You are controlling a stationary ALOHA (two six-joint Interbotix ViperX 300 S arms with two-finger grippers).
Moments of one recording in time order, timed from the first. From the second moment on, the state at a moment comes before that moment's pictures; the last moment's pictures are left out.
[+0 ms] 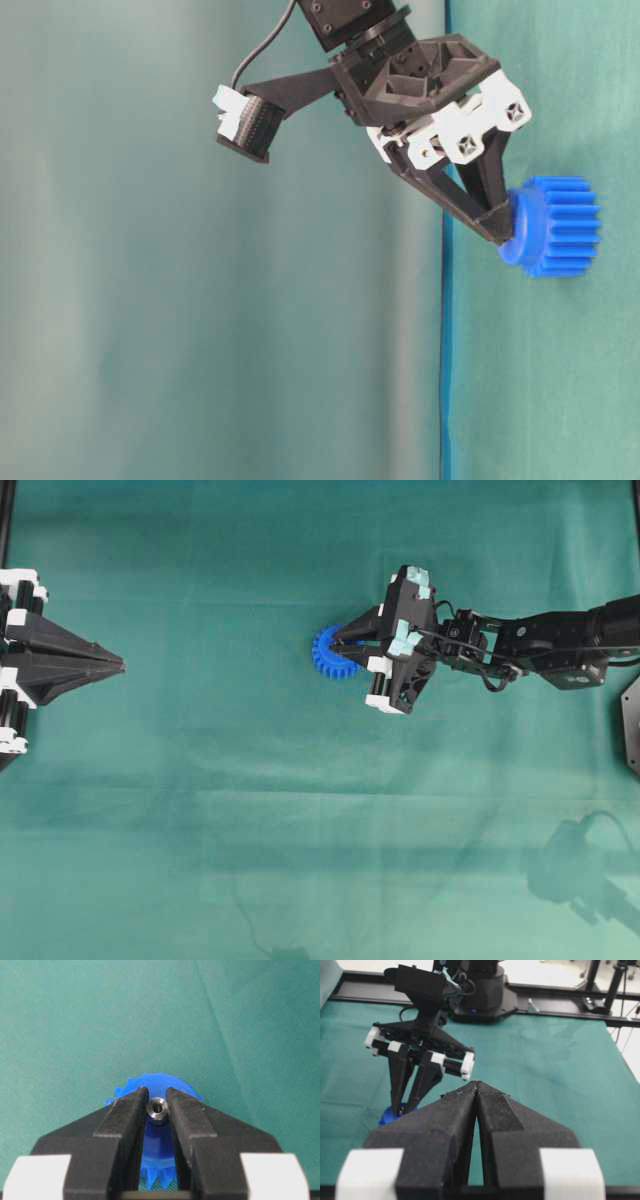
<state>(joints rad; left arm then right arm) 0.00 -0.99 1.22 -0.04 -0.22 -0.02 -0.19 0.18 0.76 0.17 -0.46 -0.03</state>
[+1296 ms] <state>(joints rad) 0.00 -1.00 1.22 -0.04 -0.21 -0.02 -0.19 0.04 0.76 0.17 -0.38 -0.03</state>
